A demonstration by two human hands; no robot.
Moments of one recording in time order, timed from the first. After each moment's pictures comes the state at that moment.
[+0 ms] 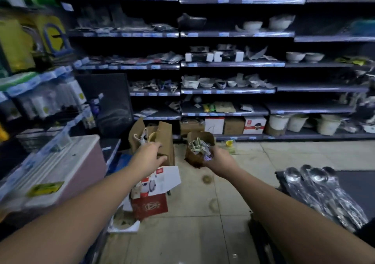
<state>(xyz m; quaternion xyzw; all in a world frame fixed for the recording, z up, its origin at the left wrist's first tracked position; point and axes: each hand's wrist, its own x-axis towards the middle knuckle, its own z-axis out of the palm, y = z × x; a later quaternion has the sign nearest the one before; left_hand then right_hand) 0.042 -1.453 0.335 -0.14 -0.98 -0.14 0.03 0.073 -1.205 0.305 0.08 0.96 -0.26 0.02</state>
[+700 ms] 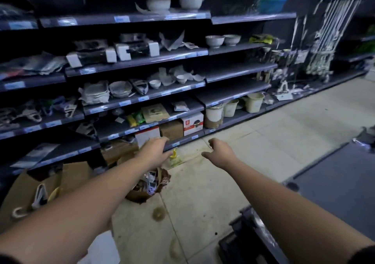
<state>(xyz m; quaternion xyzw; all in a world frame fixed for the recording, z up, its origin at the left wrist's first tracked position) -0.392 -1.023 0.308 -0.38 -0.92 -0.11 -0.06 -0.256 -0.835 0.290 0.31 0.90 -0.30 -0.03</state>
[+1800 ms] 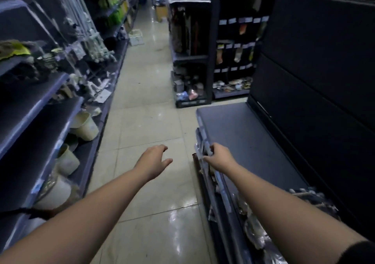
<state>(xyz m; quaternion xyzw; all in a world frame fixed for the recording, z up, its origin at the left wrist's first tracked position) -0.460 -0.350 0.233 -0.83 -0.54 -0.03 -0.18 -0.225 -0.411 0.207 0.79 0.50 -0.30 -0.20</state>
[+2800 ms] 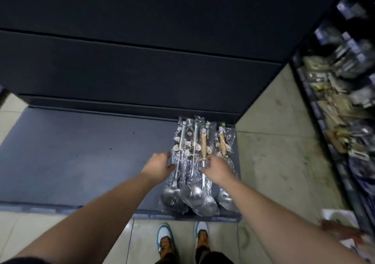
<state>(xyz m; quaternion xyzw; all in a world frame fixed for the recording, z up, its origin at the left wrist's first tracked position) -0.055 -0.359 0.053 -0.93 0.08 0.27 -0.24 -0.093 -0.571 0.089 0.90 -0.16 -0.28 -0.29</state>
